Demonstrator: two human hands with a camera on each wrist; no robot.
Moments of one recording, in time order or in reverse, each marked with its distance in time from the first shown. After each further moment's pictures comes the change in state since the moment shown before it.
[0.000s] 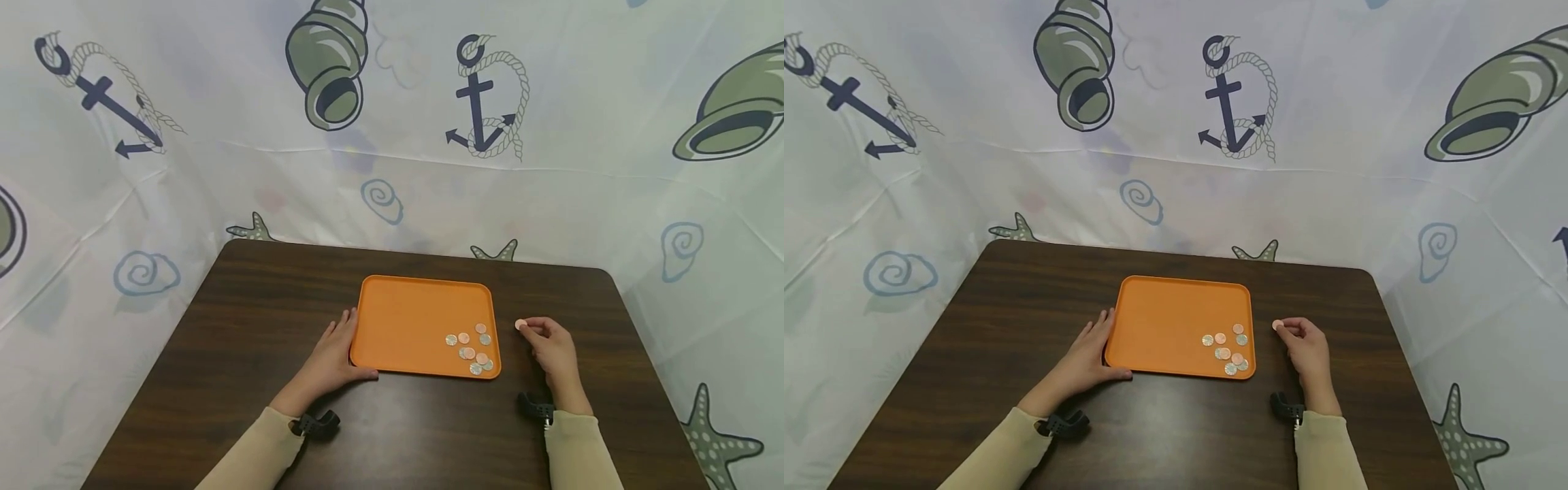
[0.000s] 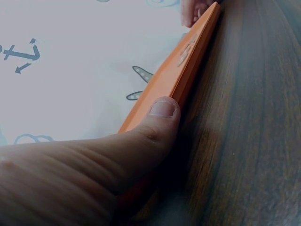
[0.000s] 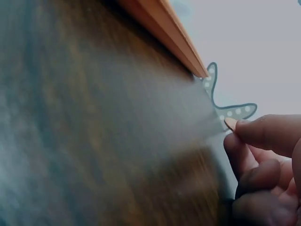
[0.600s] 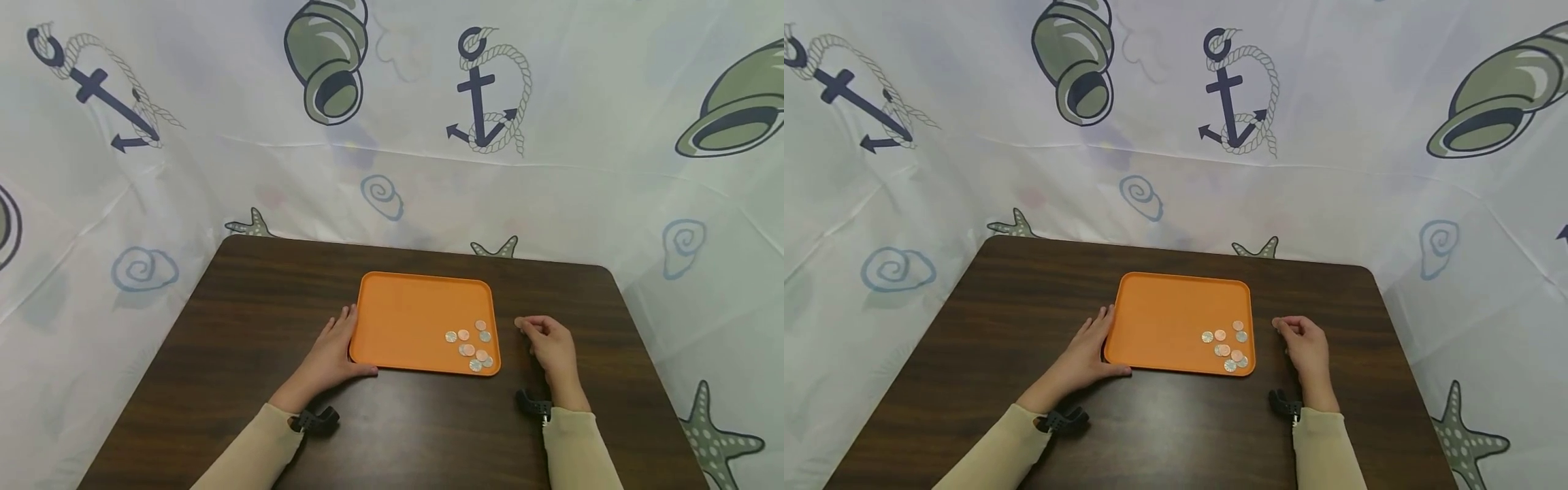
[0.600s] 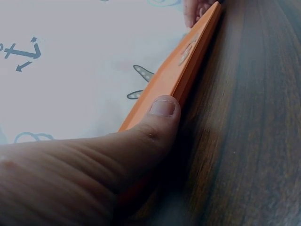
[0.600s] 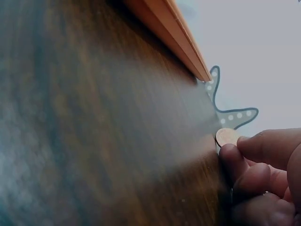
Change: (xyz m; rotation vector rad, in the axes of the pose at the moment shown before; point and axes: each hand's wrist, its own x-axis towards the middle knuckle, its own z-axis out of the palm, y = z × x) left_hand 0.001 -0.002 0.001 -0.020 -0.006 -0.003; right_hand 0.002 0.002 0.001 -0.001 0.018 -0.018
